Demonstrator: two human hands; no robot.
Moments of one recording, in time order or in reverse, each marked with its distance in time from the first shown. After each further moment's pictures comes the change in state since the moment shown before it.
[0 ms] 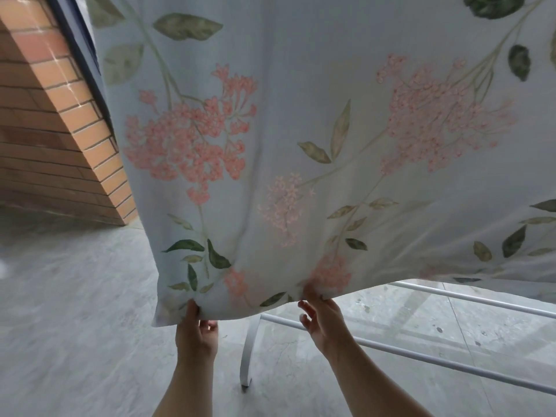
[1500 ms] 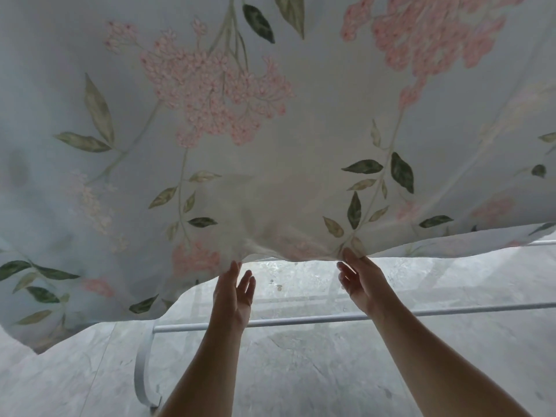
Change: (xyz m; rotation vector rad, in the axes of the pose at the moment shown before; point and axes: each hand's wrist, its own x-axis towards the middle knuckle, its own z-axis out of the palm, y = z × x) left_hand -0.073 -0.254 0.130 0.412 -0.253 -0.157; right_hand -0.040 -0.168 -0.251 0.185 0.194 -0.263
